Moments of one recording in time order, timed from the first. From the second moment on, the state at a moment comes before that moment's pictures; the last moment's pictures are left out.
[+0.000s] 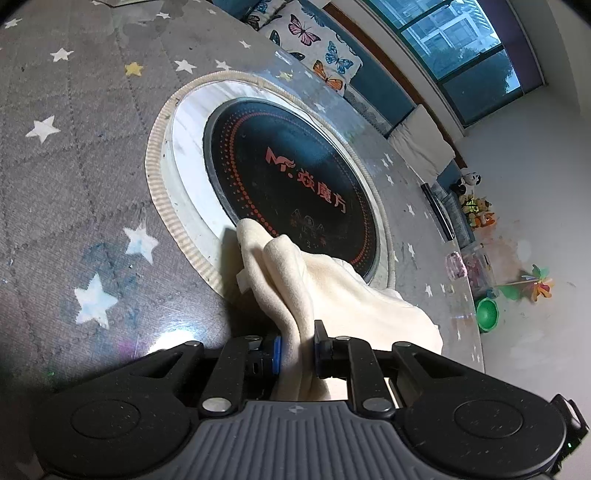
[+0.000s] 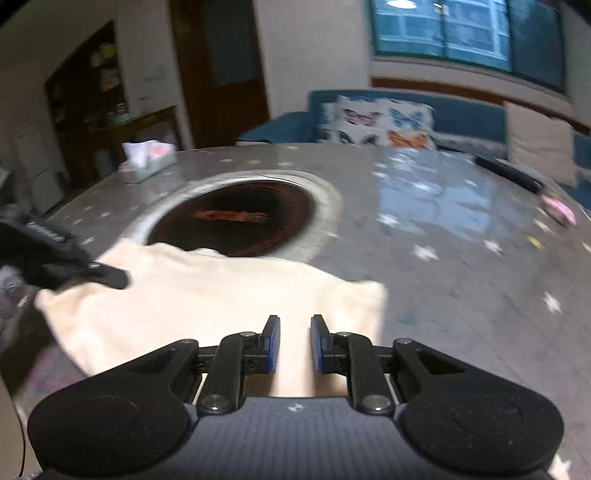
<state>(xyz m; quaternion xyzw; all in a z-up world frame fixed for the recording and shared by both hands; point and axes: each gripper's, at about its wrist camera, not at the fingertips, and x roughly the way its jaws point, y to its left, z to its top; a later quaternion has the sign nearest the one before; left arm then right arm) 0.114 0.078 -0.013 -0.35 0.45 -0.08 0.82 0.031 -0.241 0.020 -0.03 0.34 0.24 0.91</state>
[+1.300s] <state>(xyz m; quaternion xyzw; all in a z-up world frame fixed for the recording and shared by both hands) 0.195 -0.092 0.050 -0.20 0.42 -0.20 0.86 0.067 -0.385 0.063 0.10 0.27 0.09 0.95</state>
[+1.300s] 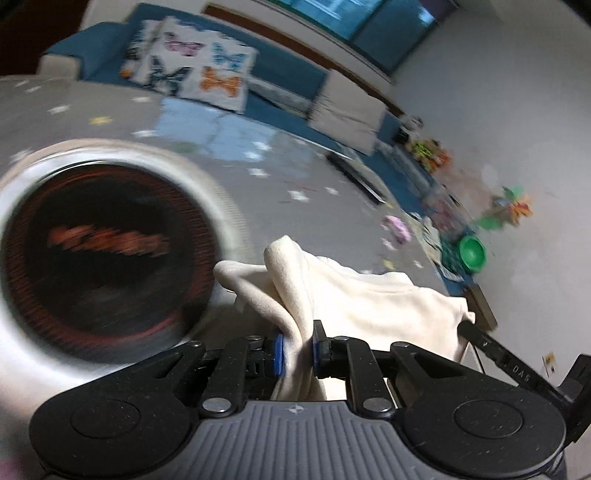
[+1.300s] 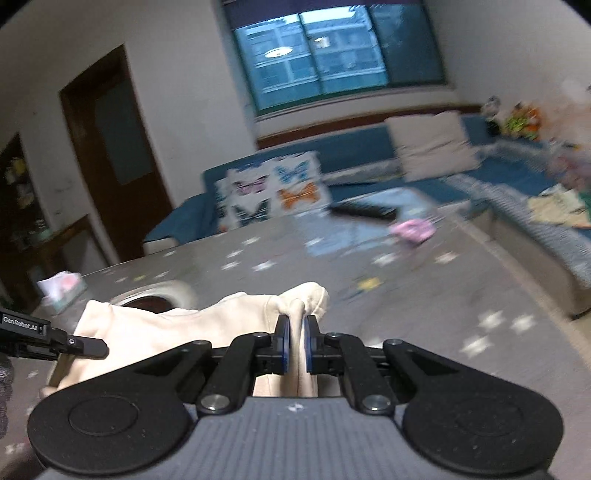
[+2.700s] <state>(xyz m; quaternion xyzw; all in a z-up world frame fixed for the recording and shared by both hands) 0.265 -0.251 0.011 -0.02 0.41 -0.30 0.86 0.131 -0.400 0.020 0.04 0.34 0.07 0.94</state>
